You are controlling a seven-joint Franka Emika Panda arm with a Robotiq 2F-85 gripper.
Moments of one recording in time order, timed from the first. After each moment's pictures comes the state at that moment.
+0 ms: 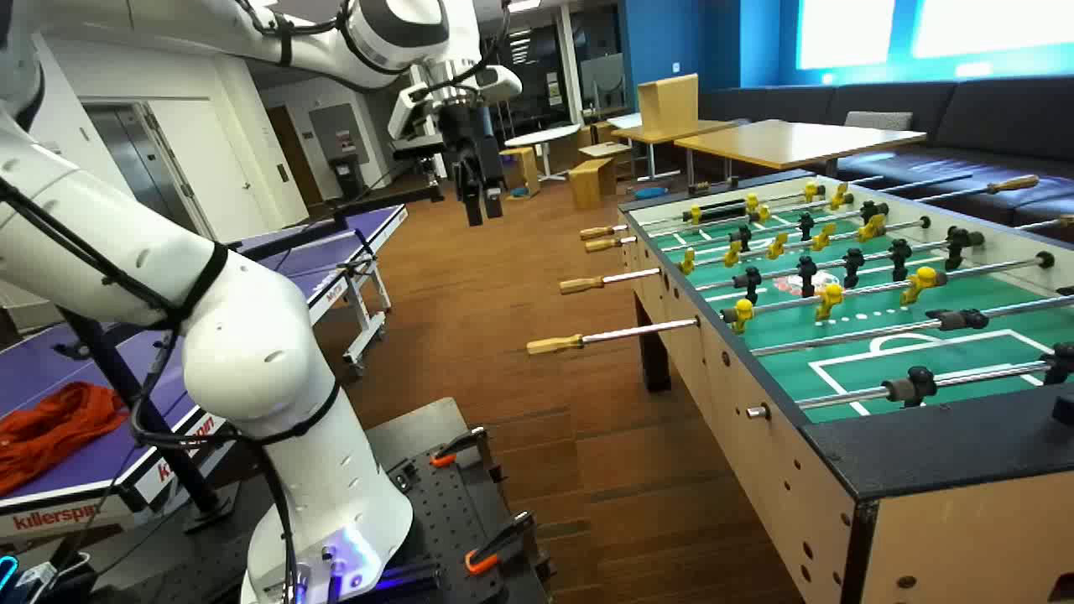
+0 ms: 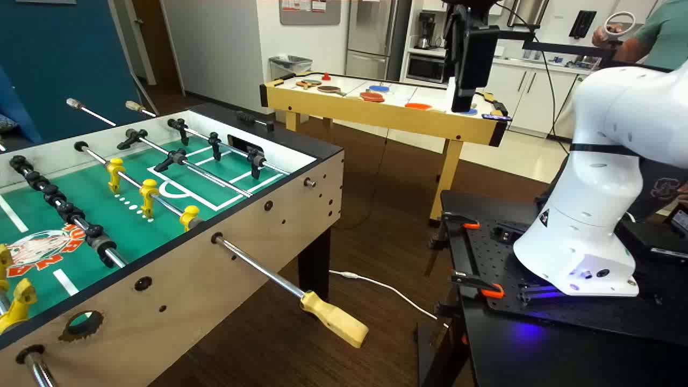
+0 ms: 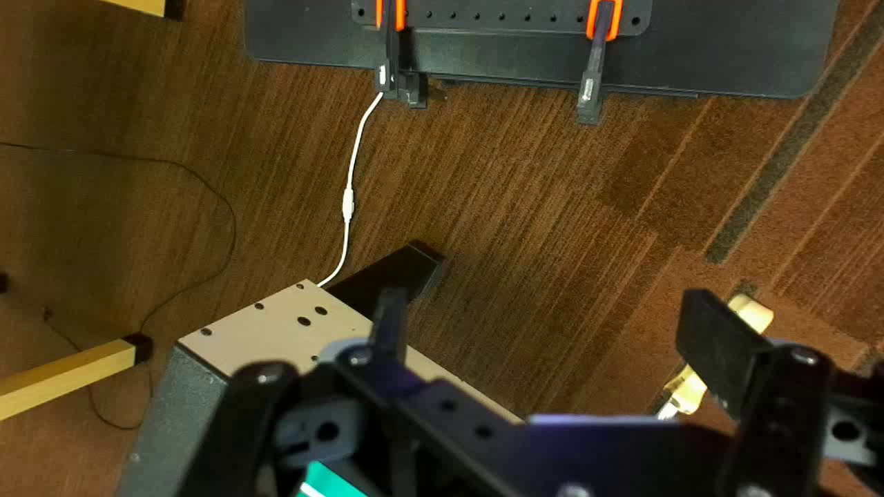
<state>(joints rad) 0.07 -0.57 0.31 -2.37 -0.06 1.63 0.24</state>
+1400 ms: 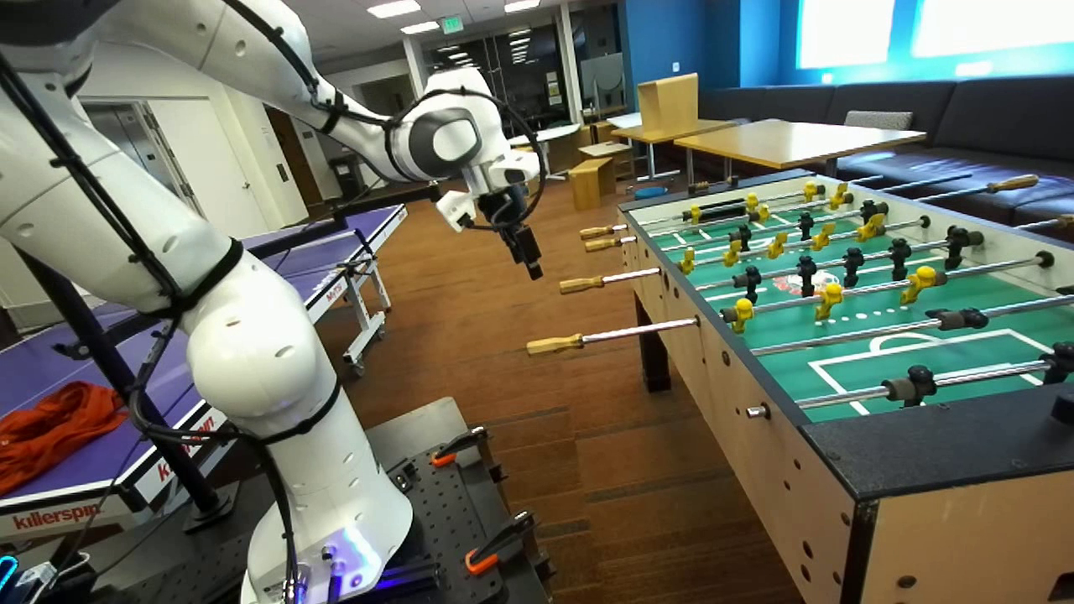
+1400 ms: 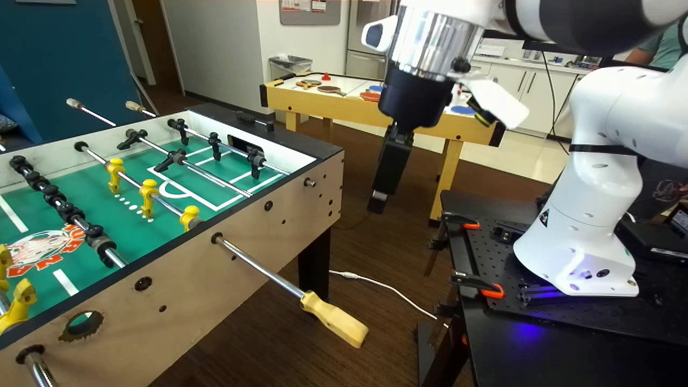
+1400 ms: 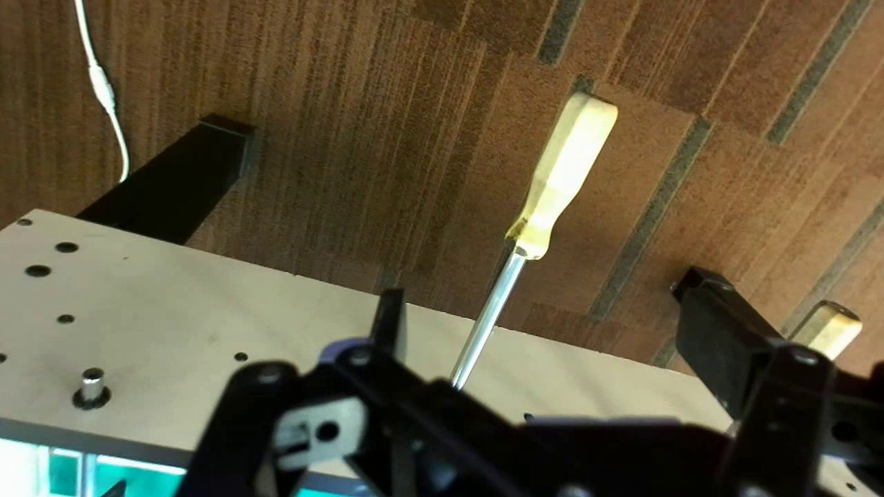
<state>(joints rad) 0.14 -0.40 0.31 -2.66 0.13 2.46 0.42</state>
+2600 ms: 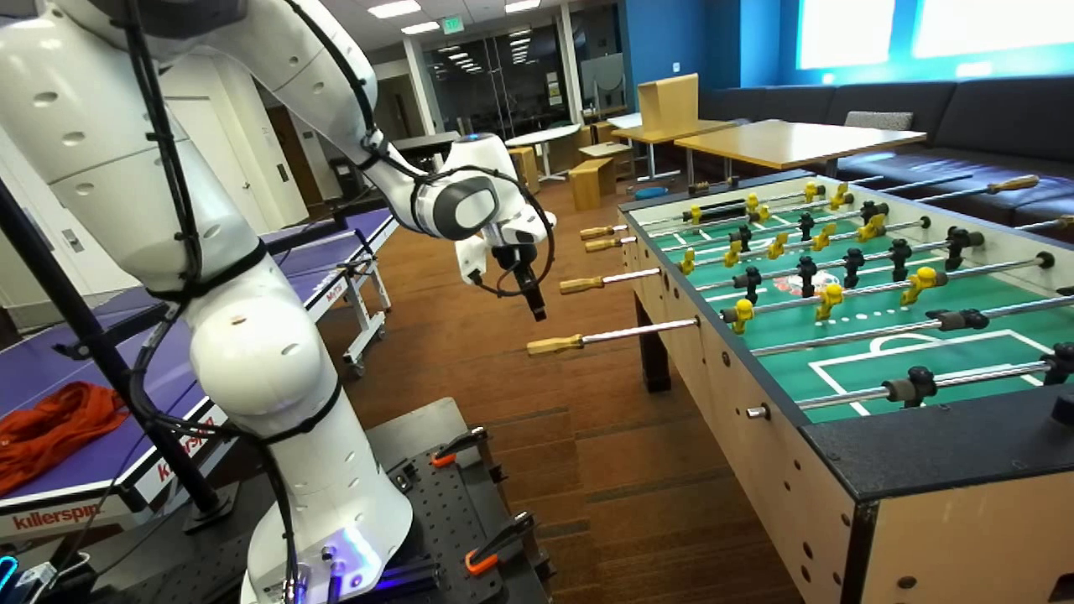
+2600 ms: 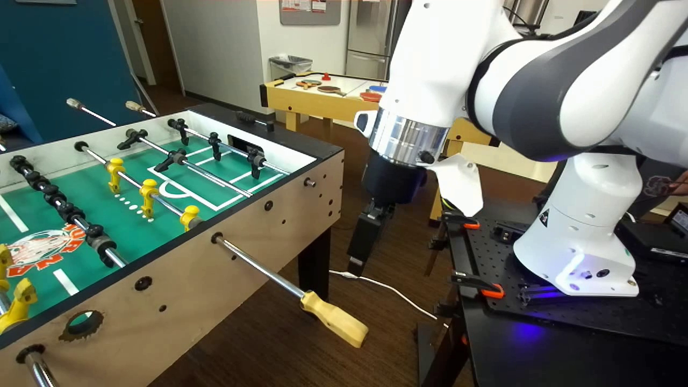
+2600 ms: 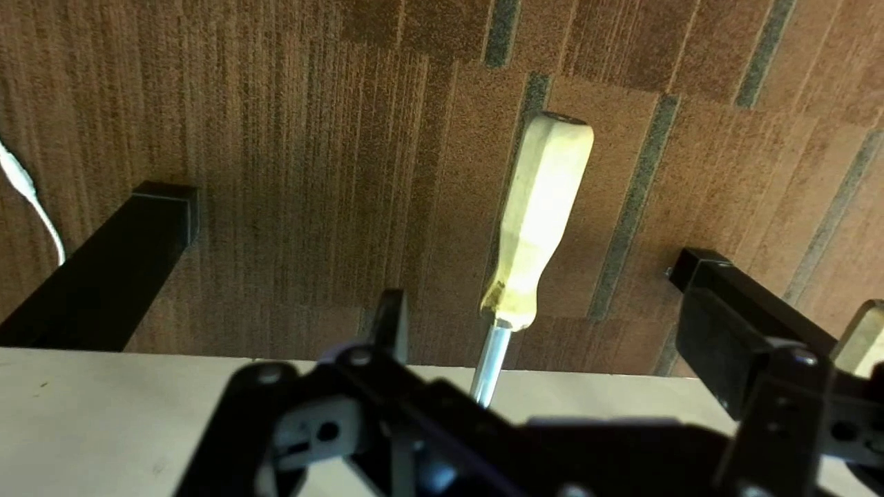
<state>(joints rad) 0.18 -0.14 0.31 -2.71 0.21 2.80 0.52</state>
